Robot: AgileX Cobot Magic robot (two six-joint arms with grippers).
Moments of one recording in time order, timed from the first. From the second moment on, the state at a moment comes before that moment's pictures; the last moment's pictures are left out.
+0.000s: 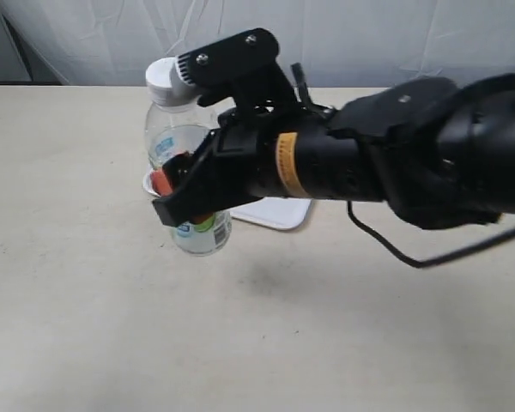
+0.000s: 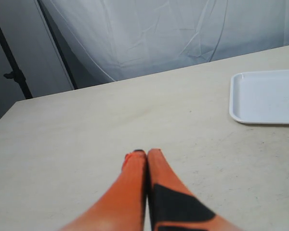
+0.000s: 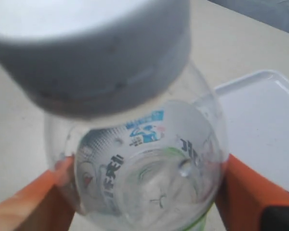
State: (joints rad) left arm -0.04 0.00 0.00 0.05 0.26 0.12; right arm 1.00 1.53 -0.93 -1.62 -0.05 1.68
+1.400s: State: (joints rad) left arm -0.04 0.00 0.00 0.05 0.26 0.12; right arm 0.99 1.22 -0.78 -0.94 0.49 1.30
